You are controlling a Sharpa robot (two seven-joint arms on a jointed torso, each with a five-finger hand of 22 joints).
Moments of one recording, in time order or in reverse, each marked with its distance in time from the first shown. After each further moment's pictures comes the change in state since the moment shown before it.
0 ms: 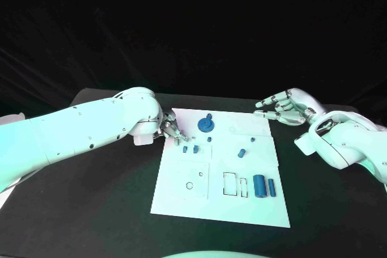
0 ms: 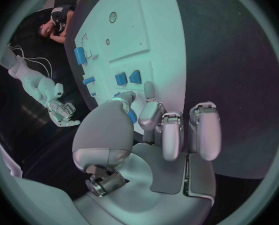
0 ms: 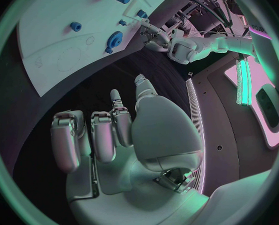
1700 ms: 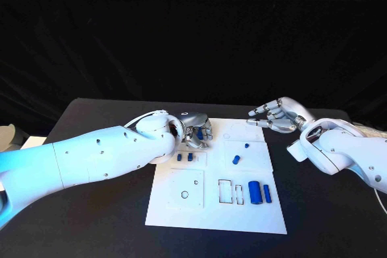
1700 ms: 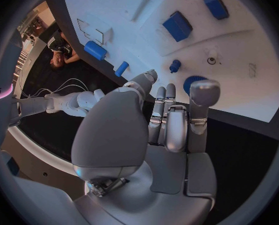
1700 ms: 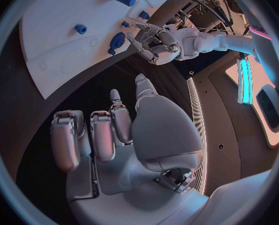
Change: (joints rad) left arm -0.053 0.099 -0.042 0.028 -0.397 -0.408 0.510; left_hand 0.384 -0.126 0.181 -0.181 -0.193 -0.046 0.111 -0.387 -0.337 -0.395 0.124 -0.842 -0.956 -0.002 0.088 -0.170 -0.055 0.108 -0.001 0.073 -0.565 -0.218; right arm -0.009 0.009 0.000 -0.015 0.009 -0.001 0.010; right_hand 0.007 0.007 -0.006 0.000 0.014 0.000 0.000 0.000 0.000 -0.019 -0.001 -0.077 0.004 0.000 0.000 -0.025 0.000 0.000 0.000 0.000 -0.020 0.000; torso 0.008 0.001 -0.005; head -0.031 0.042
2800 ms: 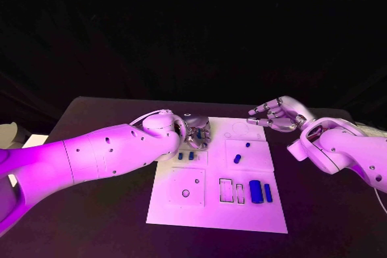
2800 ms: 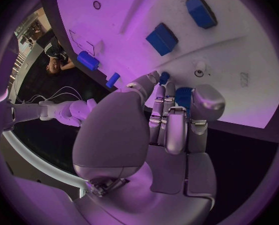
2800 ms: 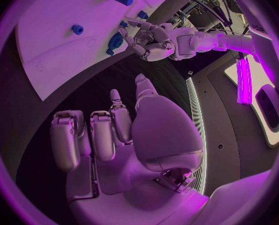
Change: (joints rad) left arm -0.009 0.039 0.001 -0.059 -0.032 0.070 -0.037; left_hand 0.008 0.024 0.024 -0.008 0.000 0.043 0.000 -0.025 -0.014 0.064 -0.002 -0.035 -0.048 0.000 0.000 0.020 0.020 -0.015 0.000 0.000 0.089 0.073; right arm 0.000 0.007 0.000 -0.001 0.001 0.001 0.004; right_hand 0.000 0.000 0.000 0.000 0.006 0.000 0.000 0.000 0.000 0.000 0.000 0.000 -0.001 0.000 0.000 0.000 0.000 0.000 0.000 0.000 0.000 0.000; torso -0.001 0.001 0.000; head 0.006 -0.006
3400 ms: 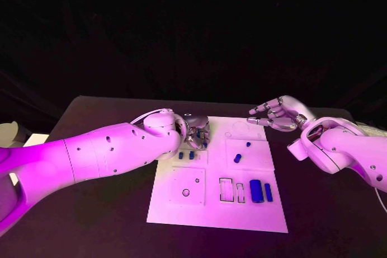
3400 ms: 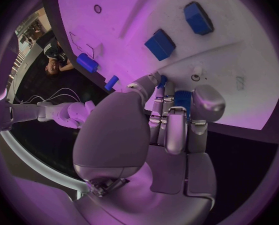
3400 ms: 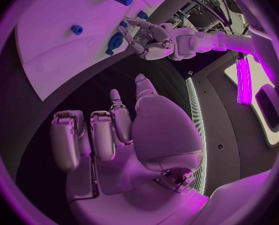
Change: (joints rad) left arm 0.001 0.003 0.002 -0.001 -0.001 0.032 -0.025; left_hand 0.008 0.008 0.018 -0.009 0.000 0.014 0.000 -0.004 -0.002 0.019 -0.002 -0.009 -0.009 0.000 0.000 0.004 0.000 0.000 0.000 0.000 0.008 0.008; right arm 0.000 -0.001 0.000 0.001 0.000 0.000 0.001; right_hand 0.000 0.000 0.000 0.000 0.000 0.000 0.000 0.000 0.000 0.000 0.000 0.004 -0.001 0.000 0.000 0.000 0.001 0.000 0.000 0.000 0.000 0.000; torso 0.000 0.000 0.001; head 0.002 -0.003
